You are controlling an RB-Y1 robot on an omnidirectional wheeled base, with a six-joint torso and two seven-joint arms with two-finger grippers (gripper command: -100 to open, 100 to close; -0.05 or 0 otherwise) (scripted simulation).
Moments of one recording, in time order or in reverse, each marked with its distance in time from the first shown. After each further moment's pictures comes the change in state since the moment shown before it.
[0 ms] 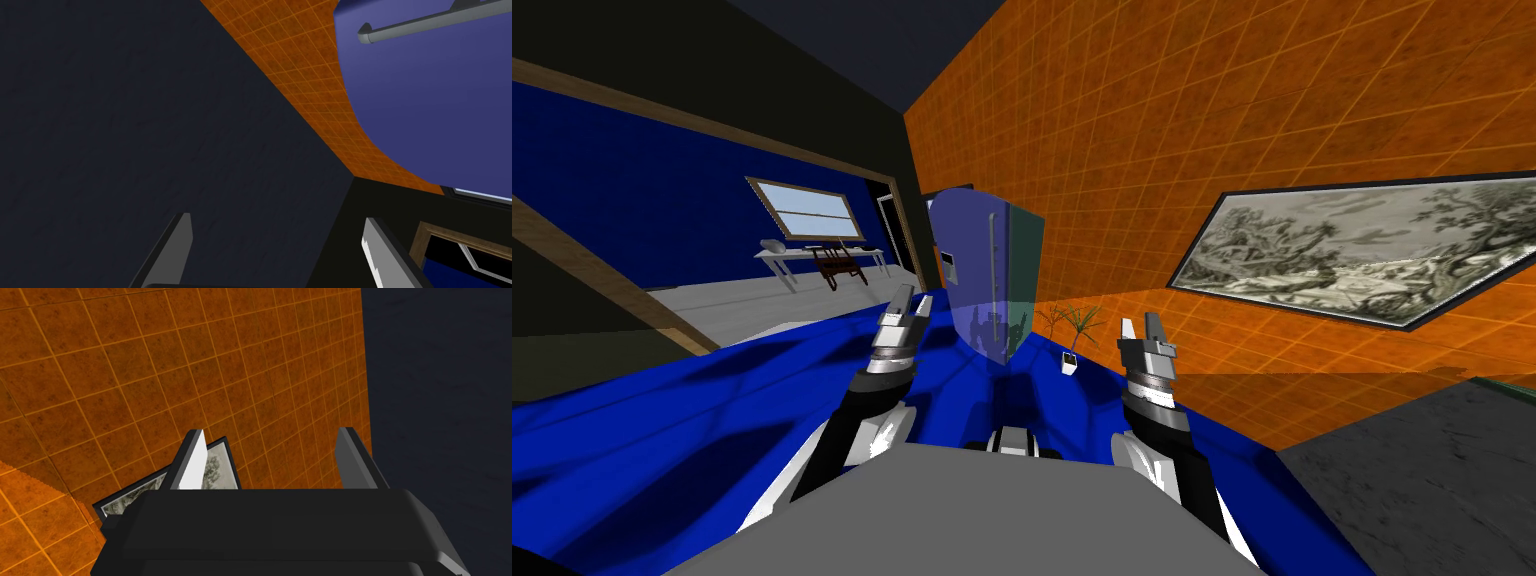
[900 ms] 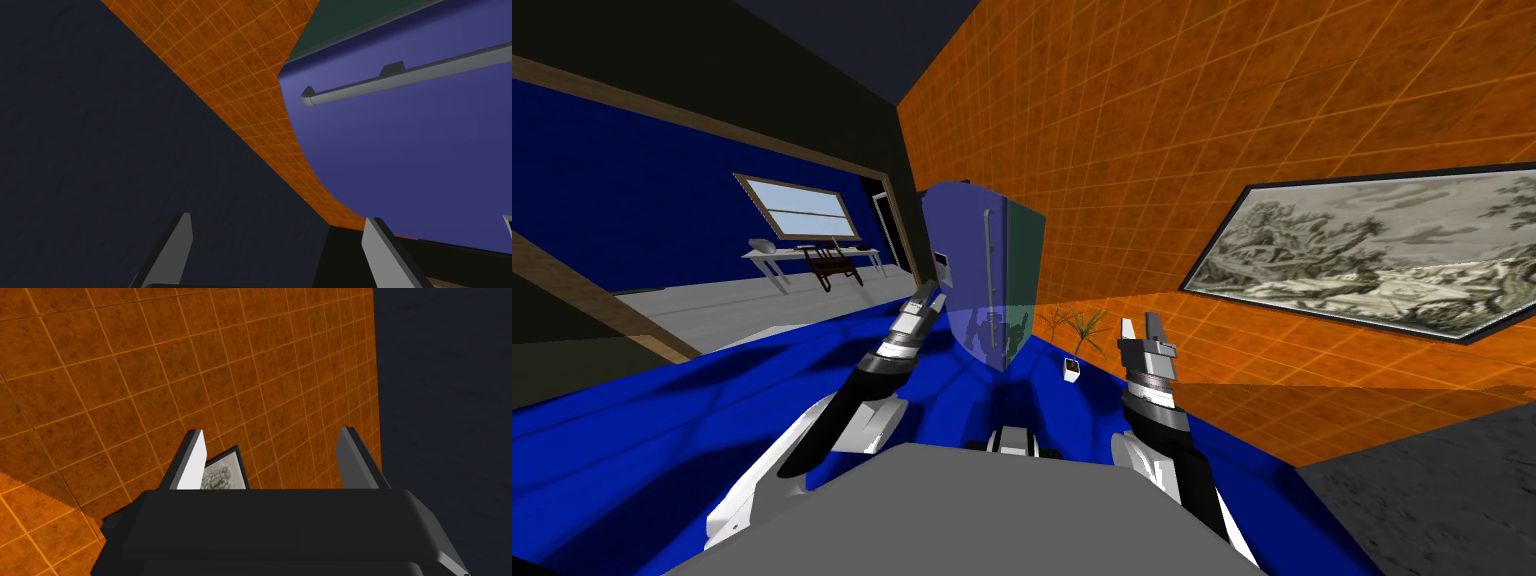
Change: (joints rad) left arm -0.058 0.197 0.003 -0.047 0.010 0.232 0.038; right arm 0.000 0.000 0.000 0.000 0.000 0.000 0.000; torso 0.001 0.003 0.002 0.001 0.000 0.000
